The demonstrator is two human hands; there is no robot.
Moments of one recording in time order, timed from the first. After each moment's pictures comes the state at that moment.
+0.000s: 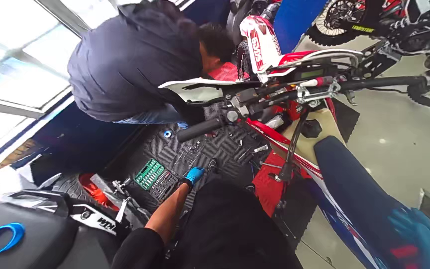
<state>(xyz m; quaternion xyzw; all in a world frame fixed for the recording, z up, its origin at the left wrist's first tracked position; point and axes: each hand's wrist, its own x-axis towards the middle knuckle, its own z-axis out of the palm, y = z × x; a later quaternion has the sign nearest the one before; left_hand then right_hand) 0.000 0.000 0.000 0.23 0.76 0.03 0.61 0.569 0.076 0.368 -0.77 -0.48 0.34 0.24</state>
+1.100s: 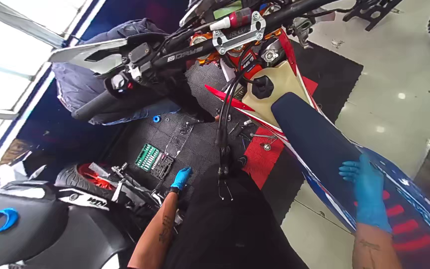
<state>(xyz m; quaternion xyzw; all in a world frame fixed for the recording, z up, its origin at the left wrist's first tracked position) 0.148 -0.085 0.019 0.10 0.82 0.11 0.56 0.766 0.115 0.183 -0.80 -0.27 0.43 0.32</state>
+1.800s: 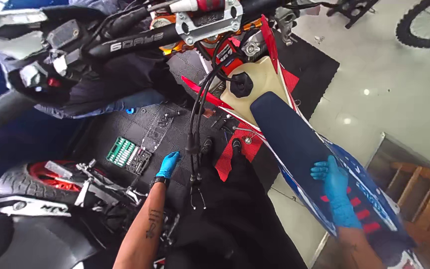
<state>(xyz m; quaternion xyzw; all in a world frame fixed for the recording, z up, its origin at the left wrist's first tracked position) 0.199 -0.007 0.033 0.12 0.81 0.18 0.54 0.780 0.112 0.180 -0.79 -0.29 0.46 0.29</state>
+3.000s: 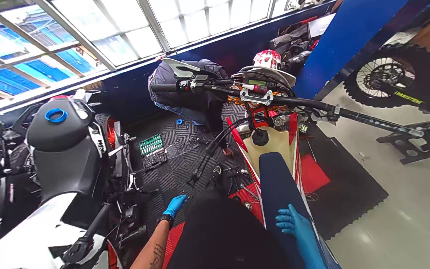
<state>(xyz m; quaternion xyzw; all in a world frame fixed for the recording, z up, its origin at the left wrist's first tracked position) 0.355 -0.121 0.044 -0.11 0.80 0.32 0.49 0.732 0.203 0.205 -0.59 -0.44 0.67 0.07</state>
